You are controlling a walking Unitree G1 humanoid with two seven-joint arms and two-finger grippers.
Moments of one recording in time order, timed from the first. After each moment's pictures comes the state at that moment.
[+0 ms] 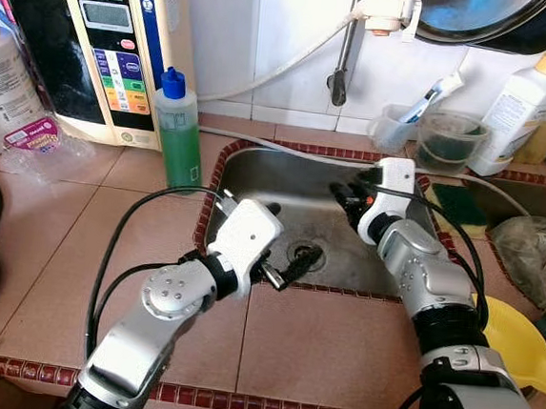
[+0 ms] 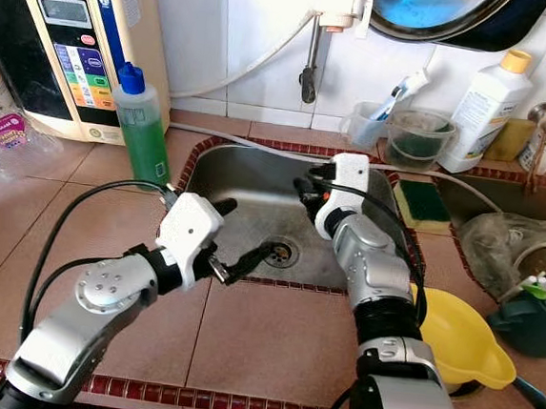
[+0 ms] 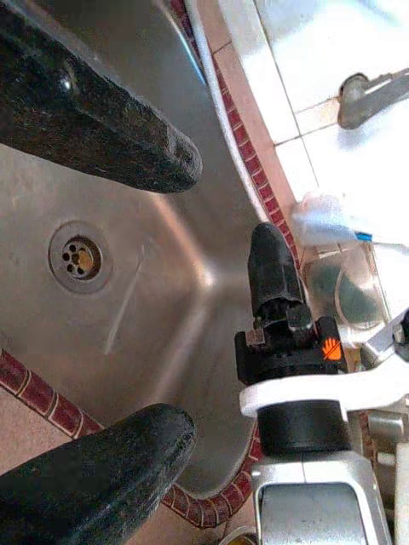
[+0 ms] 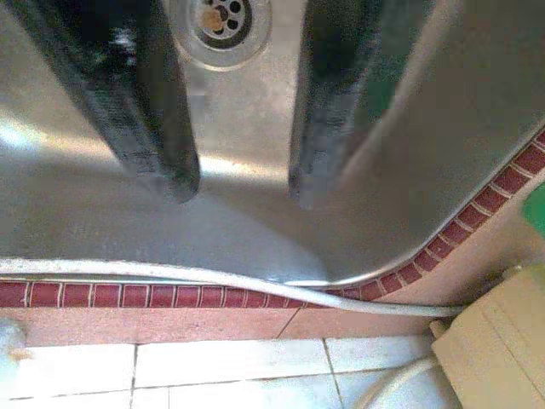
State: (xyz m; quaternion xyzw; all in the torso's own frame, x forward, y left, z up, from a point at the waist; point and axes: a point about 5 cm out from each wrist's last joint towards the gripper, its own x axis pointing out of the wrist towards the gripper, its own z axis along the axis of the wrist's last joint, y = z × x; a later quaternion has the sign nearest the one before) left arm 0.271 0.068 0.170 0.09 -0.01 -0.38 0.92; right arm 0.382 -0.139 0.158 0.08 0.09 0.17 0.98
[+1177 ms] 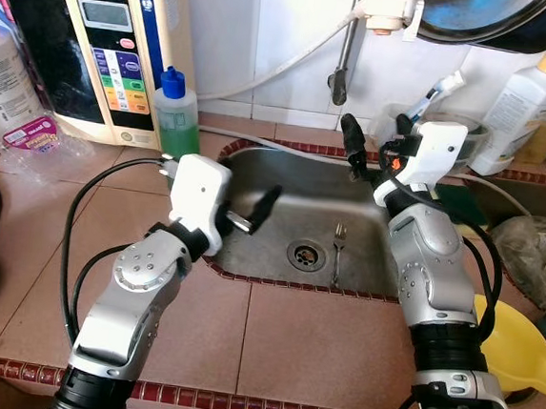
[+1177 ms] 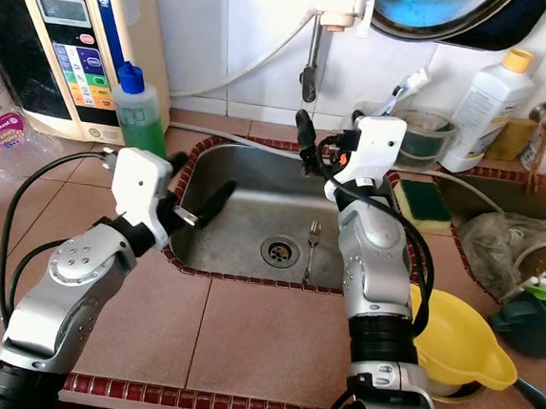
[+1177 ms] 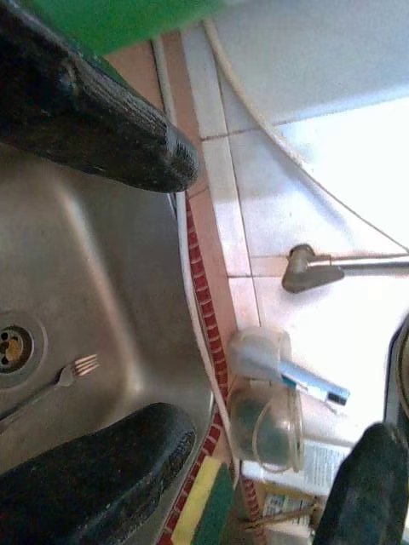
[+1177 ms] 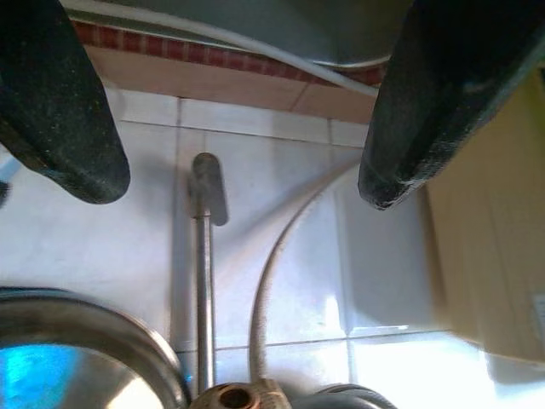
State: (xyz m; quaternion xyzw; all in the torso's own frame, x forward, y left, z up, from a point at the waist) left arm 0.298 0.106 0.189 0.02 -0.08 -0.25 0.97; right arm 0.362 -0.135 0.222 0.05 -0.18 0.14 0.97
